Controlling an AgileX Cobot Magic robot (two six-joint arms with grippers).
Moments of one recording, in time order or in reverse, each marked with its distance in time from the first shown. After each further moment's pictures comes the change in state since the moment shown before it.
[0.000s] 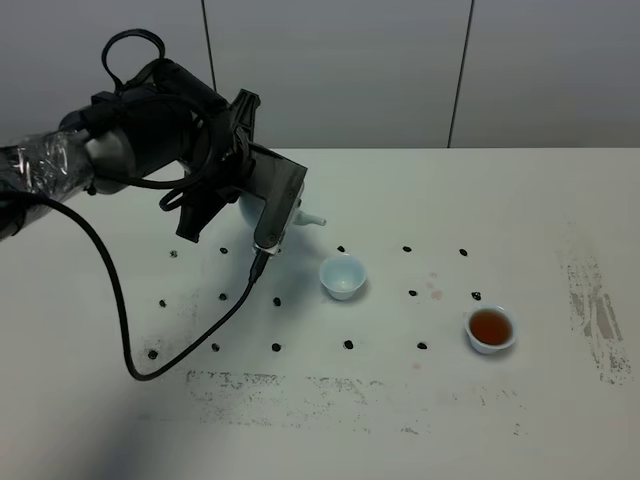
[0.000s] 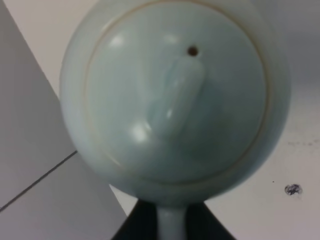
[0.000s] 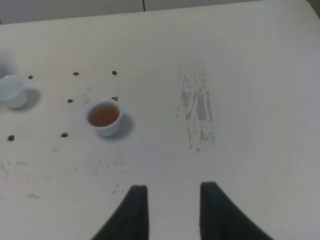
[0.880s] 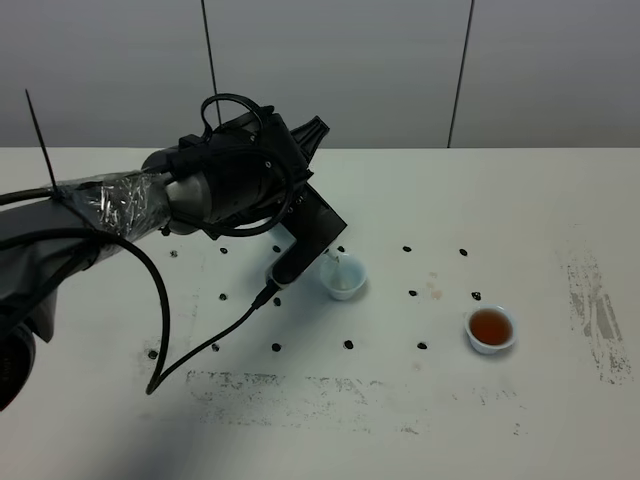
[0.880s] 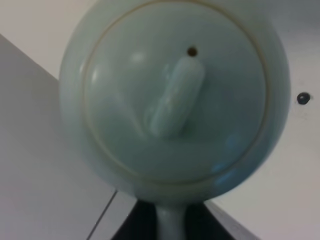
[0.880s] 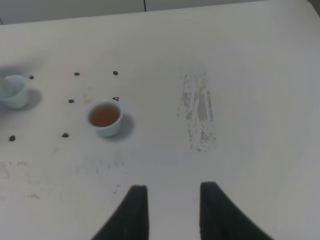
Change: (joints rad) left arm -0.153 0.051 0.000 0.353 0.005 0.002; right arm 0.000 0.000 0.001 0.003 -0.001 0.000
